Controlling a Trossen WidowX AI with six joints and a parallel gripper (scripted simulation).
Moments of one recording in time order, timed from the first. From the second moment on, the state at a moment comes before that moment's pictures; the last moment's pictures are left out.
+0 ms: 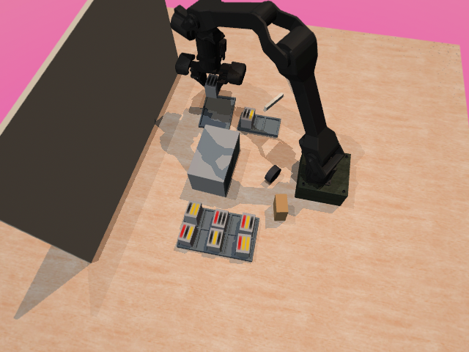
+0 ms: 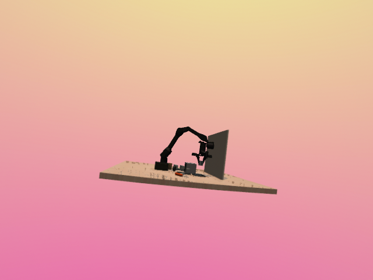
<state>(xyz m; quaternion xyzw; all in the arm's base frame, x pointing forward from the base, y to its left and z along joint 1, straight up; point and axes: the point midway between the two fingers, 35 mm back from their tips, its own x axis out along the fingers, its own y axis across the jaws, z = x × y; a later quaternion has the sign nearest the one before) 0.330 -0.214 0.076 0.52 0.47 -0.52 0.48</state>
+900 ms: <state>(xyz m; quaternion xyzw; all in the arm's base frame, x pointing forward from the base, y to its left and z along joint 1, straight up) 0.331 -0.214 0.051 0.52 0.47 -0.52 0.48</state>
